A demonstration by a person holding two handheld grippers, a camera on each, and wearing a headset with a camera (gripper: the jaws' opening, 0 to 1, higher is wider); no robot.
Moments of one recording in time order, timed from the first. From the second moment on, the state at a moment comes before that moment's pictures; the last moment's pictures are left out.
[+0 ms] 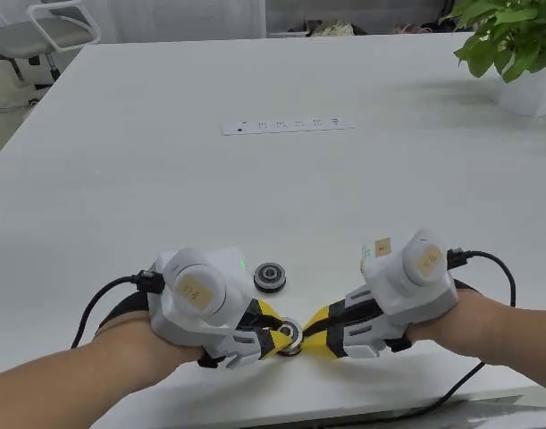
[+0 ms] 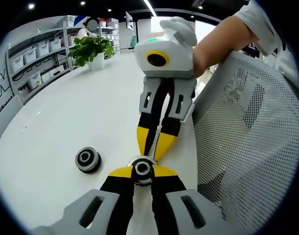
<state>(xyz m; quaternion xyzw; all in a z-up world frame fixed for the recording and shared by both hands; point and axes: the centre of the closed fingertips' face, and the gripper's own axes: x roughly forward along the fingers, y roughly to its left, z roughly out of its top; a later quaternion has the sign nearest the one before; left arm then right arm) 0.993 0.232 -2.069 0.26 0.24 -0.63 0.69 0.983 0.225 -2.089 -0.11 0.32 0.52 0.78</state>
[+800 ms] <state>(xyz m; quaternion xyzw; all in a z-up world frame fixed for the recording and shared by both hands) 0.993 0.230 -2.069 0.26 0.24 -0.63 0.69 0.994 0.217 -2.083 0.04 0.36 0.47 0.81</state>
